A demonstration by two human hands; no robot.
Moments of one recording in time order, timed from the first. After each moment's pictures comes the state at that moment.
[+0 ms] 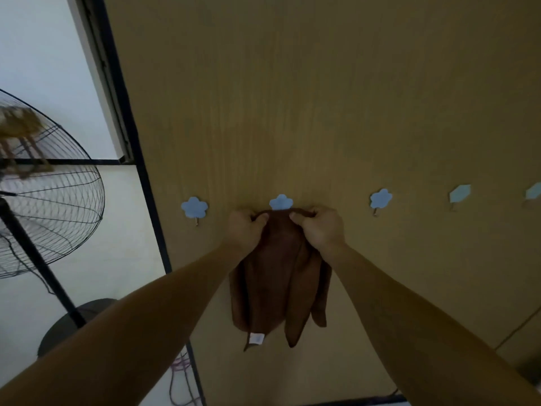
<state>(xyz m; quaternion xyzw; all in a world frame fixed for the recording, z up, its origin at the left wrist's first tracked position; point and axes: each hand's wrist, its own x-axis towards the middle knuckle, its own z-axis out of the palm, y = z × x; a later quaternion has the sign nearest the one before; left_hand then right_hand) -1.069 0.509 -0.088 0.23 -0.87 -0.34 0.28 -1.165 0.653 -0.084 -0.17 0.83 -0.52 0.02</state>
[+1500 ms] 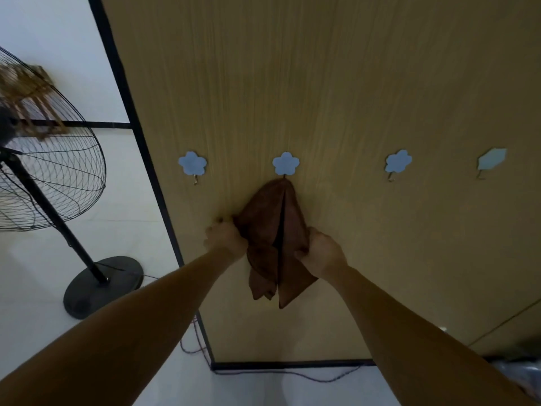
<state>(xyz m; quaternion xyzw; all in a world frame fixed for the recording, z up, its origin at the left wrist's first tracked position) -1.035 0.505 -0.181 0.38 -0.88 -0.27 0.11 -1.147 0.688 -0.200 -0.33 0.91 -0.25 0.05</state>
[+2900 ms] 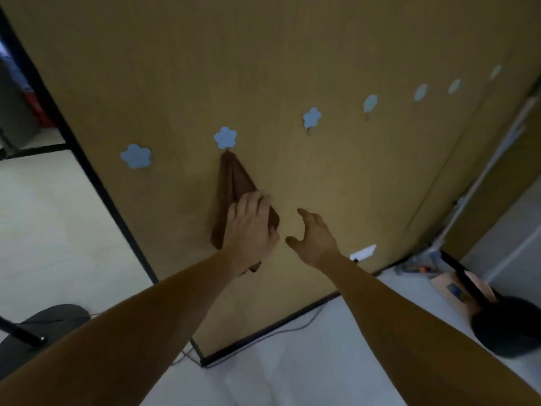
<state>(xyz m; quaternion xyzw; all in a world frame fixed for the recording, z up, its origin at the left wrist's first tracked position) -0.993 0.617 -0.176 -0.06 -0.96 -0.07 0.25 -1.023 0.781 -0.191 -0.11 0.94 -0.33 0.03</state>
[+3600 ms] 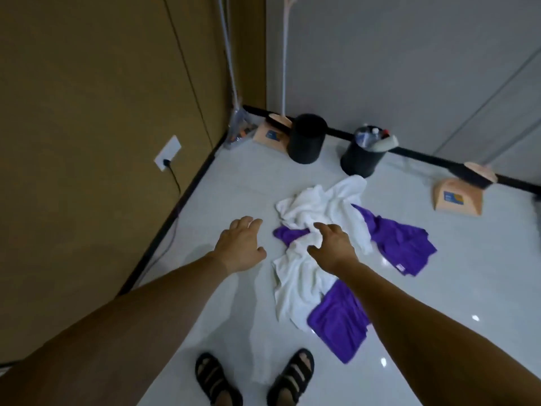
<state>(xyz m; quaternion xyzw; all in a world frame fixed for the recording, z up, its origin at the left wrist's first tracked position) -0.828 1.075 -0.391 -0.36 -0.89 -0.06 -0.26 -0.692 1.254 -0.401 0.34 0.88 -0.30 0.14</state>
